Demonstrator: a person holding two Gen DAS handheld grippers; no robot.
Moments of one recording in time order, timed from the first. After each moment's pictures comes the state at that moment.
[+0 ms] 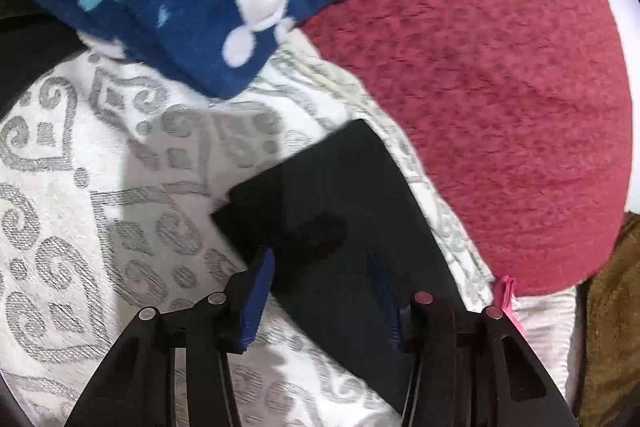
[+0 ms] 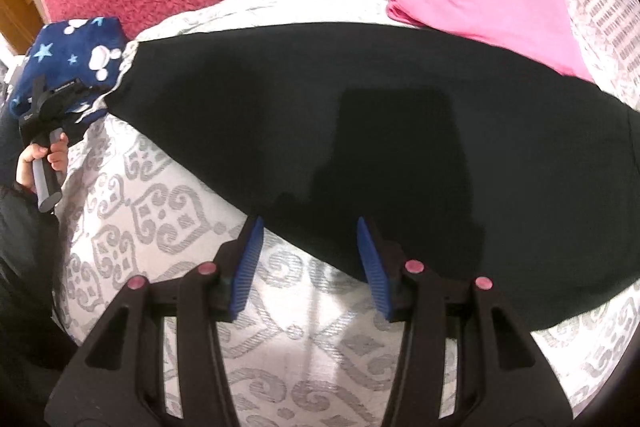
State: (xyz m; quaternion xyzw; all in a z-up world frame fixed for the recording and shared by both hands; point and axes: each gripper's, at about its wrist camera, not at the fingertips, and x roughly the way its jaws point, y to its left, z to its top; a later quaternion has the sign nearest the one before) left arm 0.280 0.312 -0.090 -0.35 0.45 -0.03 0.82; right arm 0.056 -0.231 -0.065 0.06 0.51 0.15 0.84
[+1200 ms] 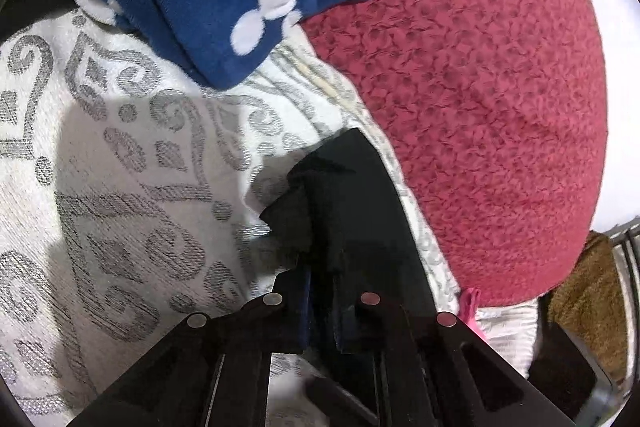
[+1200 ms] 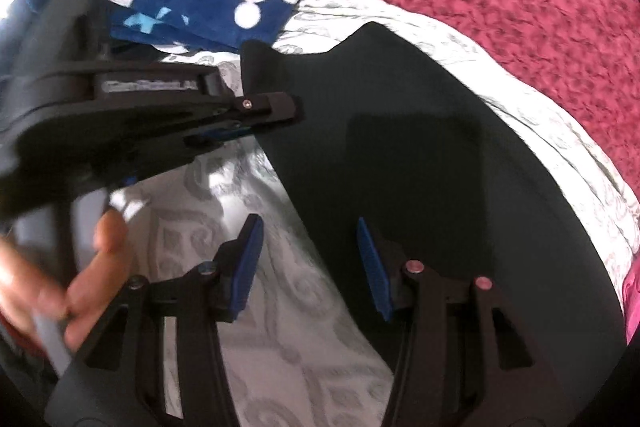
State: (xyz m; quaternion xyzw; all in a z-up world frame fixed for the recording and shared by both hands) left arm 0.284 0.331 -0.113 -0.43 0.42 -0.09 0.80; right arm 0.179 0.118 -0.094 -0.15 0.47 0.32 0.81
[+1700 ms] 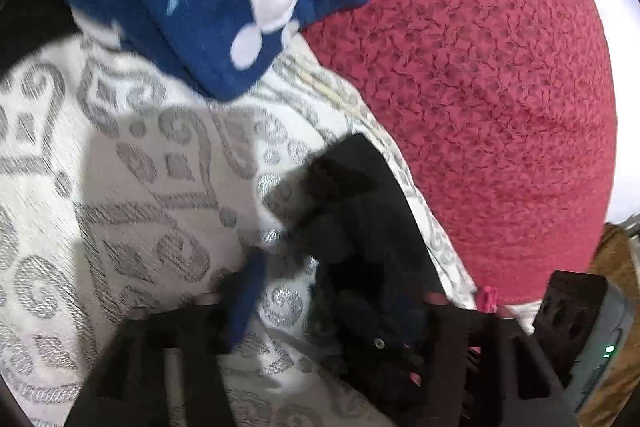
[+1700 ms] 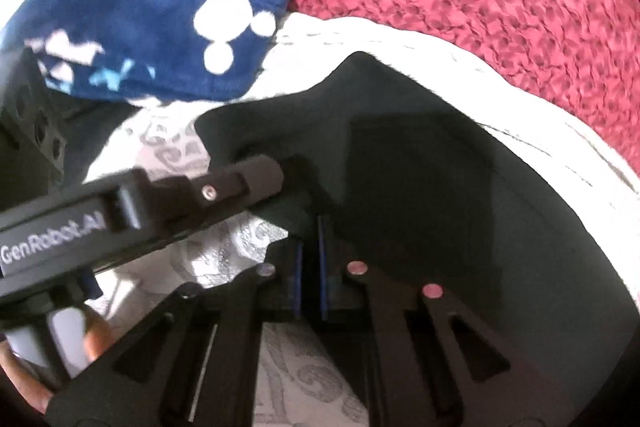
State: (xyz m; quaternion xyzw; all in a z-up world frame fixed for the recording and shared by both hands) left arm 0.282 0.326 -0.102 -0.39 0.42 -0.06 0.82; right arm 0.220 0.122 -0.093 -0.09 0.46 0.31 0.83
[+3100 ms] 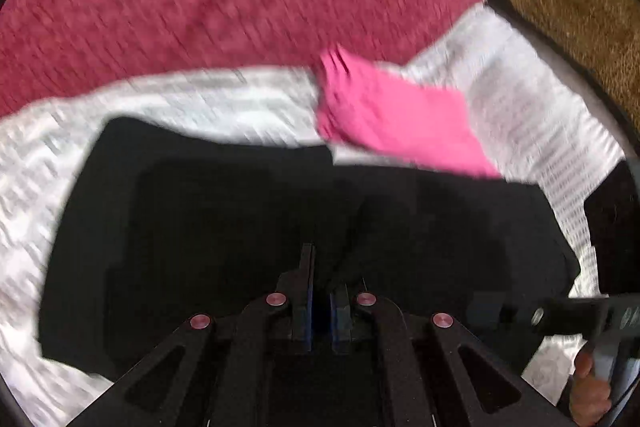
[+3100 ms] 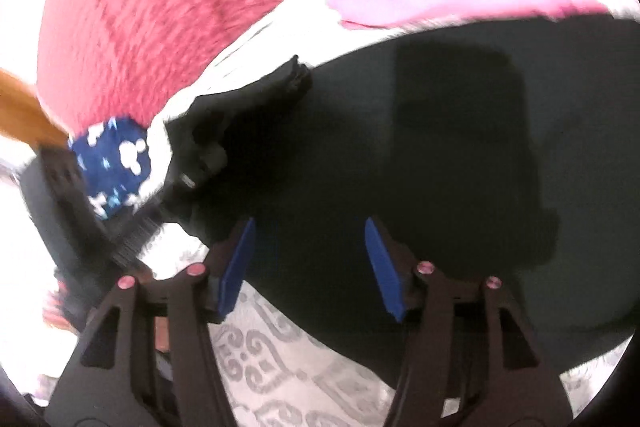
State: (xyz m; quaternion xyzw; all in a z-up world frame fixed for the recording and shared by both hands) left arm 0.205 -0.063 -0.062 -0.02 0.48 -0.28 0.83; right arm 0.102 -0.337 -0.070 0.29 0.52 0.16 0.79
